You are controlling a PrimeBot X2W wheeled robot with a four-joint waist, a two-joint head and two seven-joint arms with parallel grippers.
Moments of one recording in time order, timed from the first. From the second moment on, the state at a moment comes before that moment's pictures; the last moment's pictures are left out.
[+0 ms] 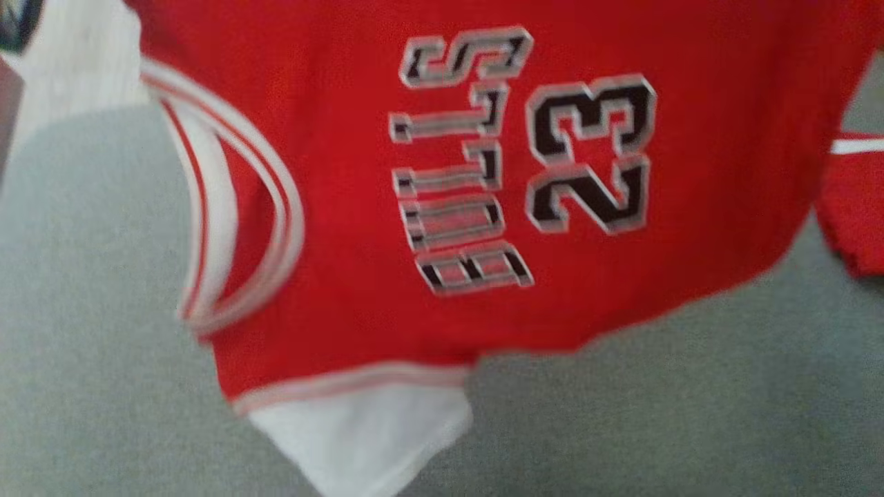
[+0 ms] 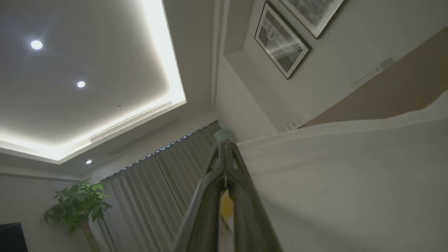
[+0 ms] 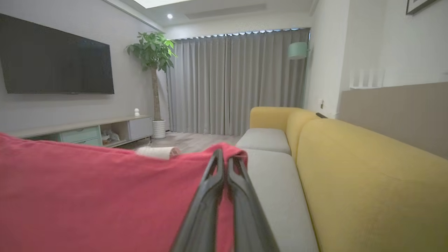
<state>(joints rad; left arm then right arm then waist) -1.27 0.48 -0.58 0.46 -0.30 -0.01 -0.18 -0.92 -0.72 0.42 0.24 0.90 0.12 0.15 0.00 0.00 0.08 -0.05</state>
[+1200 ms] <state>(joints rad) -0.31 0.52 -0.44 0.05 -0.37 -0.04 -0.26 -0.64 -0.78 0.76 0.51 0.87 0.12 -0.25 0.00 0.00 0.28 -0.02</state>
